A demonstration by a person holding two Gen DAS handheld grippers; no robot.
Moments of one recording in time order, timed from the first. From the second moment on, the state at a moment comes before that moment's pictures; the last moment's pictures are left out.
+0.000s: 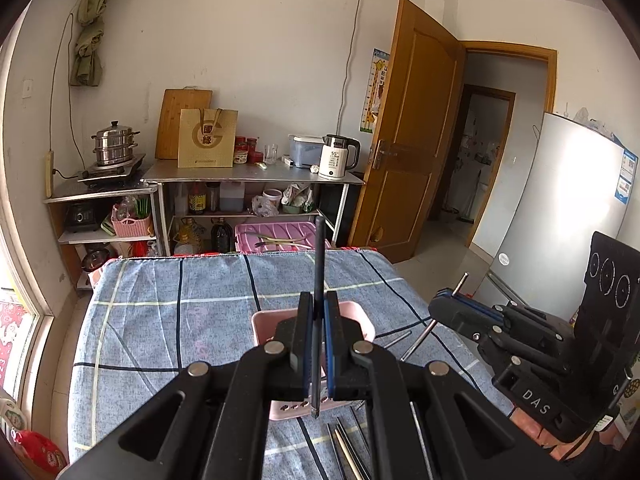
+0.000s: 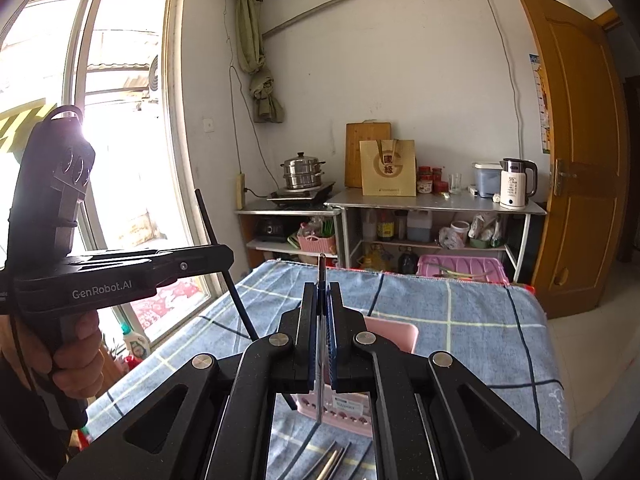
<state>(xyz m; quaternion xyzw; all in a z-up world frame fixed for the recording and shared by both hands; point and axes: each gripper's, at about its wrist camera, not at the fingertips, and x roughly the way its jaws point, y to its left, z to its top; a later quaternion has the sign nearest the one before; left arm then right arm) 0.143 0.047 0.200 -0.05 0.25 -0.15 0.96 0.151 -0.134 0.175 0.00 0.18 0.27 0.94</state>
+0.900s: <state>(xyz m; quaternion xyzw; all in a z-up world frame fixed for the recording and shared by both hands) 0.209 0.058 0.194 -0.07 0.26 -0.14 0.95 0.208 -0.107 0.149 0.02 0.21 0.26 0.94</state>
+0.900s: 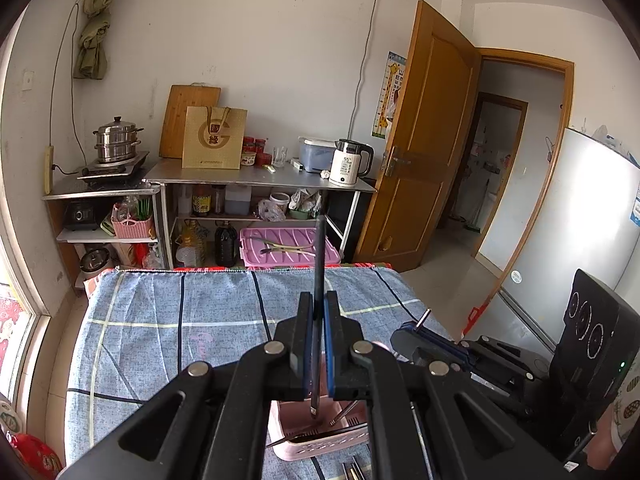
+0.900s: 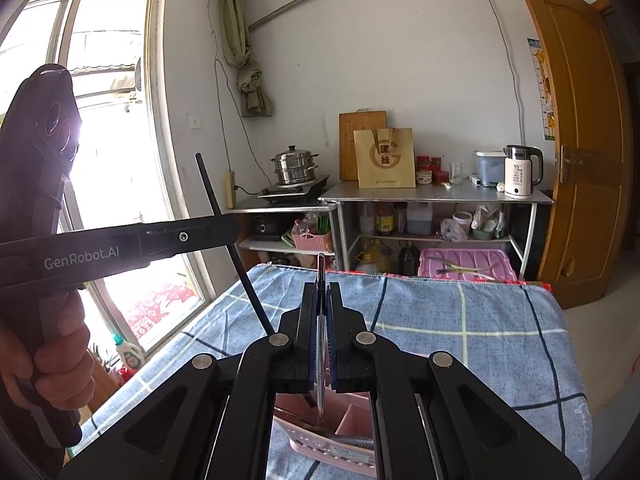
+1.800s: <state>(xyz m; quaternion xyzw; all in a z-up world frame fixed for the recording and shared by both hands) 0.206 0.066 0.130 -0.08 0.31 -0.11 0.94 0.205 -0.114 0.127 -0.01 0.25 0.25 0.94</state>
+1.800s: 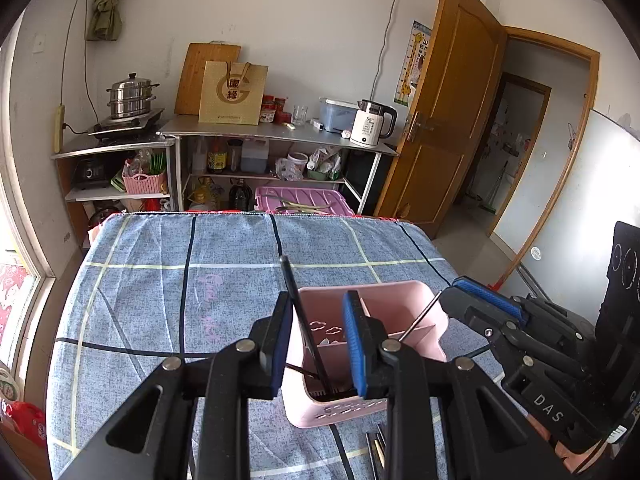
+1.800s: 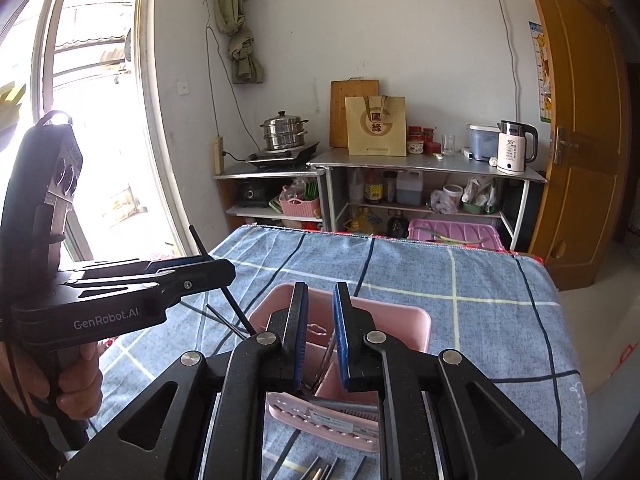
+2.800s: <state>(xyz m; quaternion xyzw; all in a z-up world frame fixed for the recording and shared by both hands) 0.081 0.051 0.107 -0.06 0.25 -0.12 0.96 0.093 -0.189 0.102 0.04 0.23 0.23 0.94</state>
